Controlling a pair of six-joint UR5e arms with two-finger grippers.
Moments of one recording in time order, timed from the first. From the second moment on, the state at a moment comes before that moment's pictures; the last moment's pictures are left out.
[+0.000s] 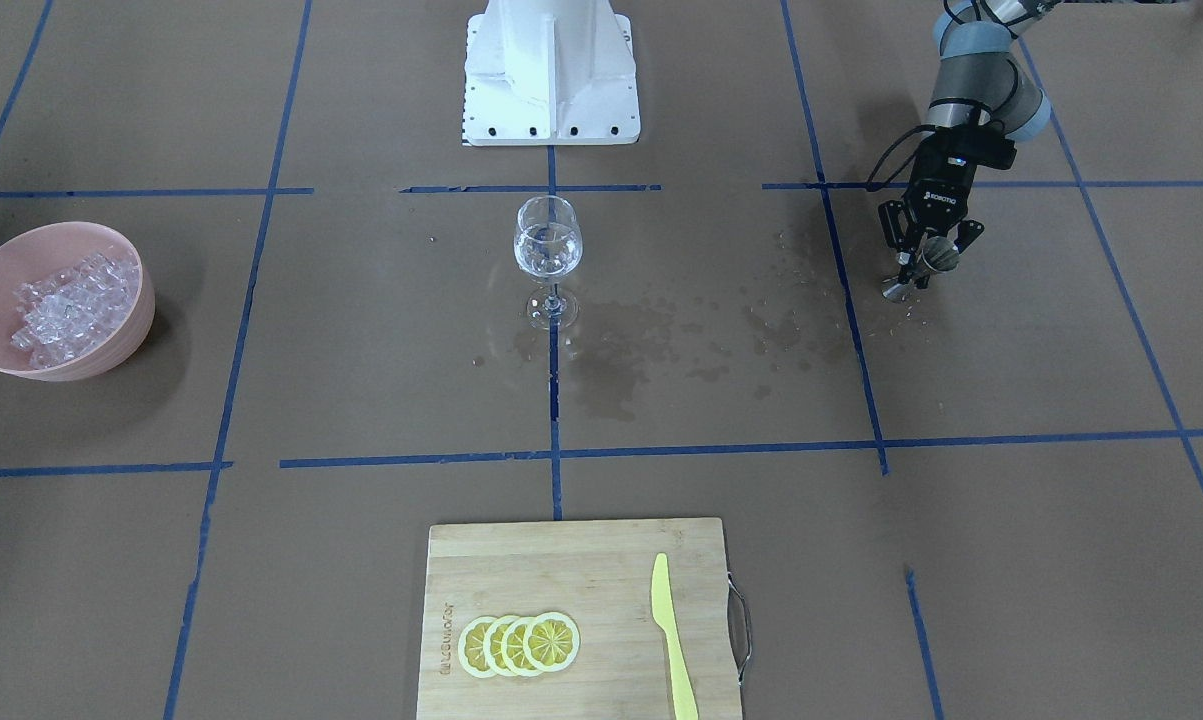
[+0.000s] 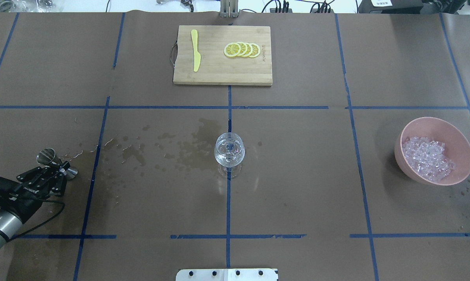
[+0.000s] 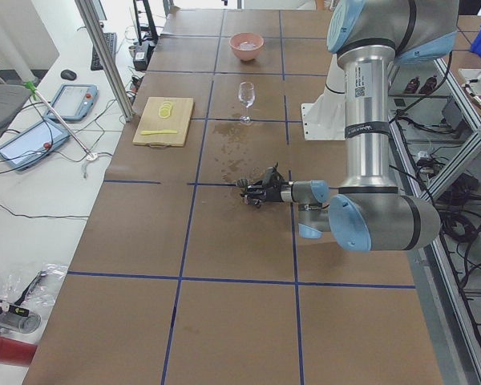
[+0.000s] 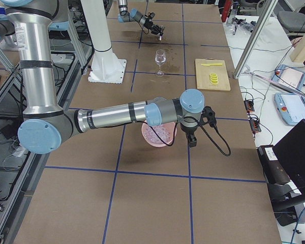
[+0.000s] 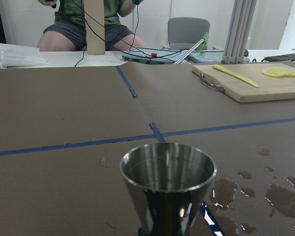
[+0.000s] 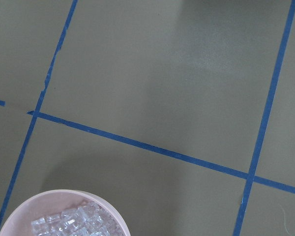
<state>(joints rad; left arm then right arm) -0.14 -1.38 -1.51 -3.20 -0.68 -0.95 1.51 -1.49 1.70 -1.52 2.48 -0.03</state>
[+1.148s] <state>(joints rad) -0.13 -1.26 -1.63 -3.18 -0.87 -0.94 1.51 -1.52 1.74 -1.52 2.48 -0.03</state>
